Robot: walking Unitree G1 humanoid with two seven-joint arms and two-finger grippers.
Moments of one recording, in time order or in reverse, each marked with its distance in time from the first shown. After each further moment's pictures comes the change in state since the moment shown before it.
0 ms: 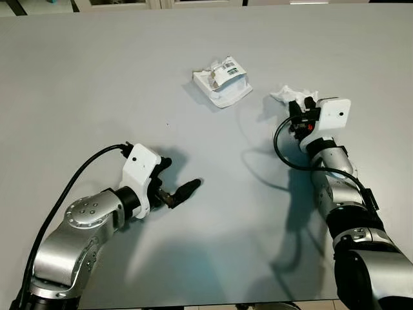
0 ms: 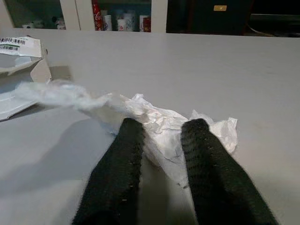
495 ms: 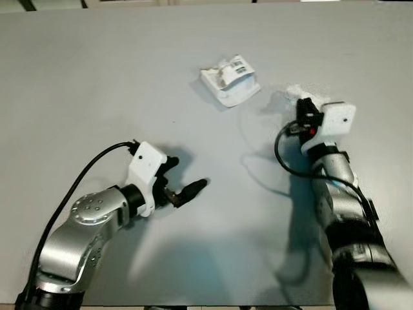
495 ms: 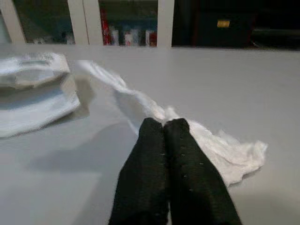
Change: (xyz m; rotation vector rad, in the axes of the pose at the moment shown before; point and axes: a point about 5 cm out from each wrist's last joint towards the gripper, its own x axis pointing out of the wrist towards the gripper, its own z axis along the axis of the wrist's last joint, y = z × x) left arm 0.009 -0.003 0.005 0.018 -0.033 -0.044; right arm -0.016 0.004 0.011 -0.004 -0.104 -0.037
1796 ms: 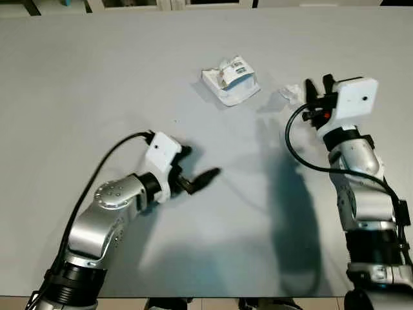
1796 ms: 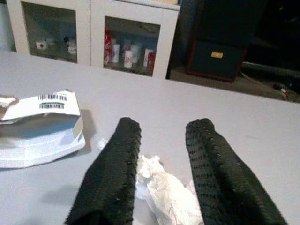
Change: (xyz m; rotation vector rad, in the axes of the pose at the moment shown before) left arm 0.032 0.001 0.004 0.004 -0.055 -0.060; right arm 0.002 -0.003 0.053 -0.134 0.013 0.026
